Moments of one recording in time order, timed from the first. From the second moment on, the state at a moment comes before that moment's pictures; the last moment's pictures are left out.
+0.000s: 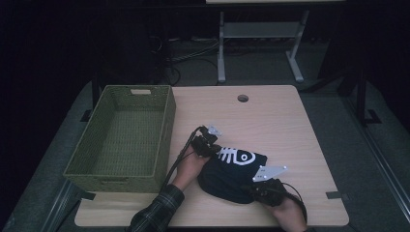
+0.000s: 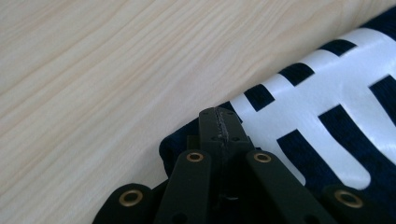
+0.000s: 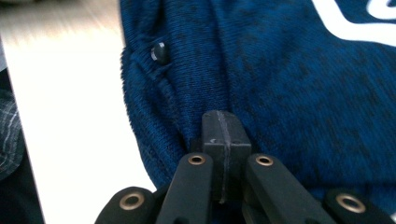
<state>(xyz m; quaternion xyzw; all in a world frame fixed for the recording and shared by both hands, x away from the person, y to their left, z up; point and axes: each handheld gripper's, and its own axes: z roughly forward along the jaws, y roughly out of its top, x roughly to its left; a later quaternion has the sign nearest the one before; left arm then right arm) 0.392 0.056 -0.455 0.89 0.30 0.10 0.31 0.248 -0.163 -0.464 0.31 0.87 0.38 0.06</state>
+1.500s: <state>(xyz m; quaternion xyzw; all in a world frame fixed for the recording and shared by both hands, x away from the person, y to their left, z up) 0.308 0.100 -0.441 0.90 0.28 0.08 0.33 0.306 -0.207 -0.462 0.38 0.84 0.36 0.15</state>
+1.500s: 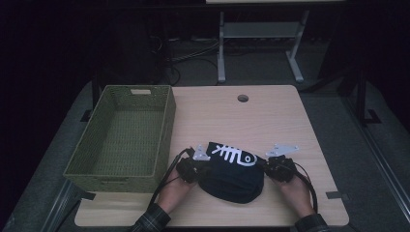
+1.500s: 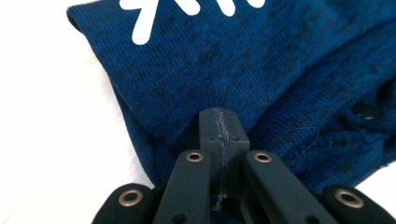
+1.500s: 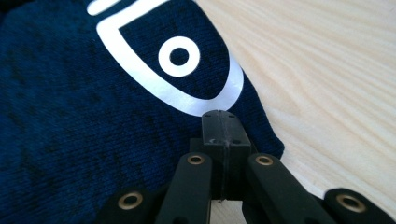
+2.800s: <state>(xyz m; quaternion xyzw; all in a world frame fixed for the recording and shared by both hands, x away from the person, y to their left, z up) 0.353 0.110 -0.456 0.85 0.37 0.06 0.37 0.263 -0.258 -0.482 0.44 0.80 0.35 0.18</state>
